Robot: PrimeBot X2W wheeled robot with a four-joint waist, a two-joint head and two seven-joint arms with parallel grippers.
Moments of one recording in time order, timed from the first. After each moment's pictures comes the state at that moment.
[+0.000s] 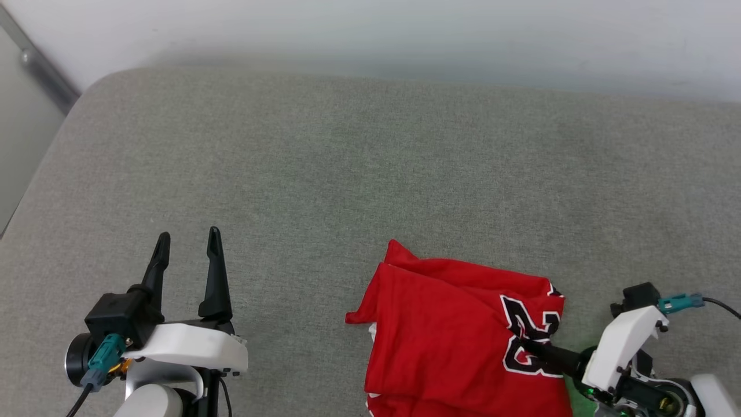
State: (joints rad) left arm -0.13 0.43 -0.38 -0.04 -0.61 0.35 -0.26; right arm -0.20 -0.22 0.10 0.43 1.08 0.13 0.73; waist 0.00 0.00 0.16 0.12
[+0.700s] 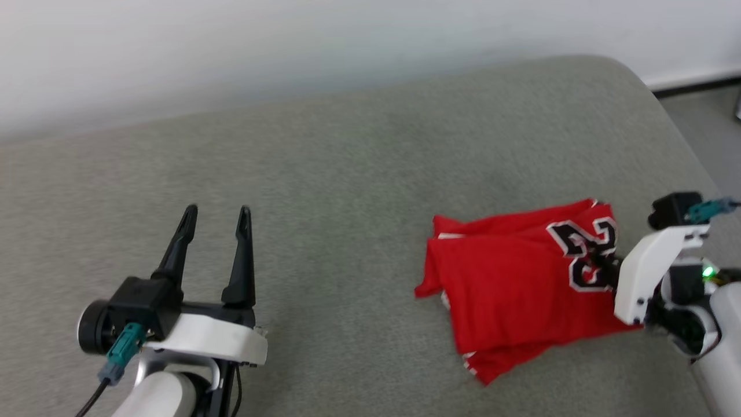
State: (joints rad) left arm -0.17 0.45 -0.44 -0.12 -0.54 0.34 -0.24; right arm -0.44 -0.38 0.24 0.49 0.64 0.13 0.52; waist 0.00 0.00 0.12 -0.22
